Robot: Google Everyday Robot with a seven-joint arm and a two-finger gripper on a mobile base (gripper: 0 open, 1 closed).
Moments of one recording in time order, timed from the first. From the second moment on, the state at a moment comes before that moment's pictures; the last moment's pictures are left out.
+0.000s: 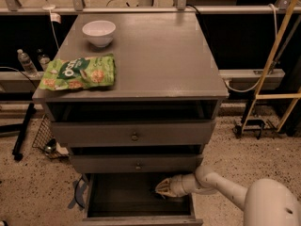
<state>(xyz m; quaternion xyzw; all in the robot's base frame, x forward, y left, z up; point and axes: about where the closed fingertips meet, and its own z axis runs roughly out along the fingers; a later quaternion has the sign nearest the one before) 0.547 -0.046 0.219 -0.62 0.63 0.29 0.36</state>
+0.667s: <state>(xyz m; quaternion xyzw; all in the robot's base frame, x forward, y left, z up) 0.544 -0.041 0.217 -0.62 0.63 0.30 0.36</state>
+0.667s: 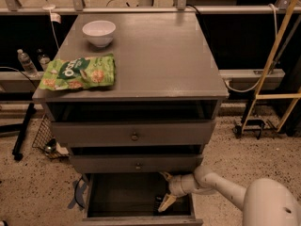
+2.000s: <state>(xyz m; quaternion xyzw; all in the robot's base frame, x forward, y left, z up) 0.522 -0.102 0.229 -0.58 0.68 0.26 0.36</state>
